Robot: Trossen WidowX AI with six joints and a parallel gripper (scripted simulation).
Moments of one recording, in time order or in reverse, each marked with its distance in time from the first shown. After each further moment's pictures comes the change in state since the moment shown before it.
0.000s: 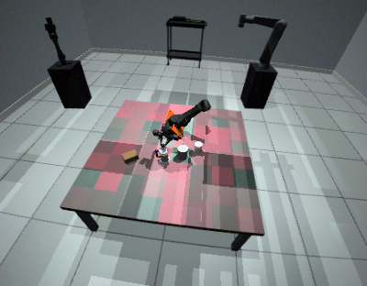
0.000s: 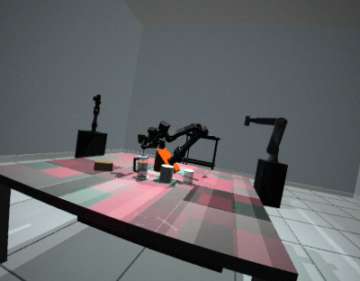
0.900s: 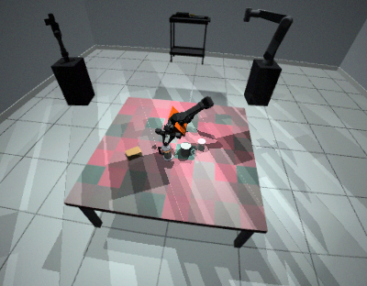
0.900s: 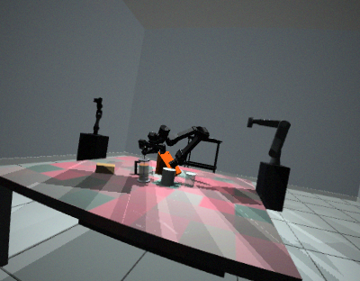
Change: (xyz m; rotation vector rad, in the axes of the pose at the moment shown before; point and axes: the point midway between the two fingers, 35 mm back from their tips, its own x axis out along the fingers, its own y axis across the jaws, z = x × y) arm 0.007 -0.002 -0.014 0.025 0.043 0.005
